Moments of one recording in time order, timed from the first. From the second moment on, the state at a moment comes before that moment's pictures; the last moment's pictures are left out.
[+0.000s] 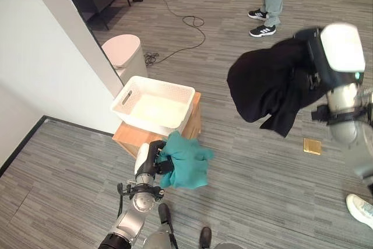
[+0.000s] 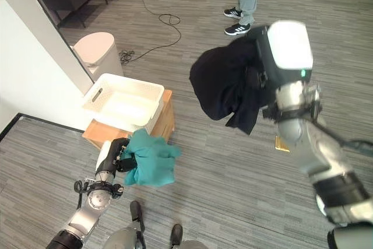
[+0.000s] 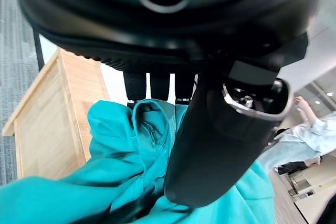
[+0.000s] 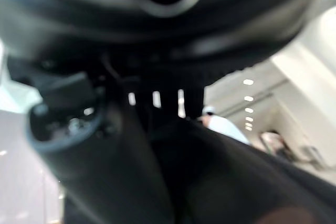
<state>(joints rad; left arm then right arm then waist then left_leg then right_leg) -0.07 0.27 -0.34 0.27 0.15 0.04 0.40 -0.65 -1.12 0.31 0.04 -0.35 0.03 -0.36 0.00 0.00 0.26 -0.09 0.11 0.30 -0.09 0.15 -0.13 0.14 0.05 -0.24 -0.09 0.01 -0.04</state>
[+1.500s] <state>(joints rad) 0.04 0.32 -0.34 0.37 0.12 0.05 0.34 -0.54 -0.75 0.41 0.47 -0.42 0.14 -0.22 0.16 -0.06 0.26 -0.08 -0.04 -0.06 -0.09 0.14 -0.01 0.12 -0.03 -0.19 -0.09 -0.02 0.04</state>
